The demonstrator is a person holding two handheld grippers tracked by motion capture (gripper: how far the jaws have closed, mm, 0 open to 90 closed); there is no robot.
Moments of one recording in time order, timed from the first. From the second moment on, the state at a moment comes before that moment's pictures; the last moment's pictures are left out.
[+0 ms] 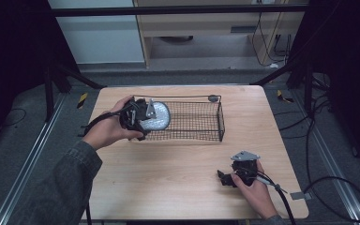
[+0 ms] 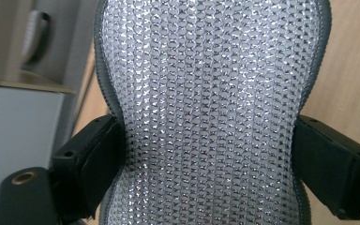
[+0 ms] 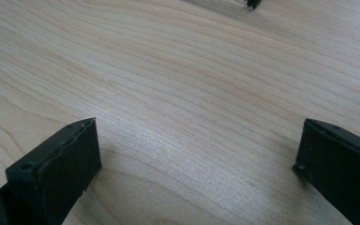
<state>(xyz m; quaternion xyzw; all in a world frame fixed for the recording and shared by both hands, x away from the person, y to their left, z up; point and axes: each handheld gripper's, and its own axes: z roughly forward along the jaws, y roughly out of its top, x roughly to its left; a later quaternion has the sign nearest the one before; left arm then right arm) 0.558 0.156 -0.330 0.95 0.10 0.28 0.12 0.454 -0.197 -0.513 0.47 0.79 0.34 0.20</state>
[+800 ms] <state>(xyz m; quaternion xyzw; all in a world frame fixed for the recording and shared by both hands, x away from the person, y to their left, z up) 0.597 0.158 -0.337 0.94 0.10 0.29 0.13 0.454 -0.197 -0.513 0.47 0.79 0.34 0.20</state>
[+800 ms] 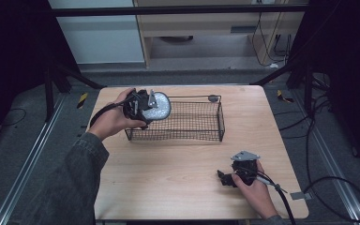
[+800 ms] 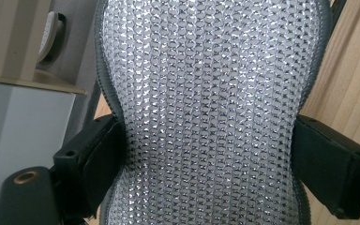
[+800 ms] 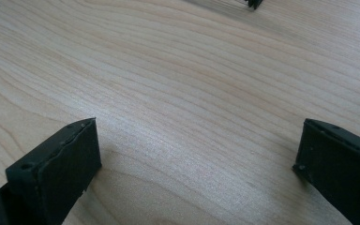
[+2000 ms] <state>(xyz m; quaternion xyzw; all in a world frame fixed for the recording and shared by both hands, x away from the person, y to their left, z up) 0.605 0.147 -0.360 0.94 0.08 0.31 0.10 0.454 -0.197 -0.513 0.46 0.80 0.34 0.20</state>
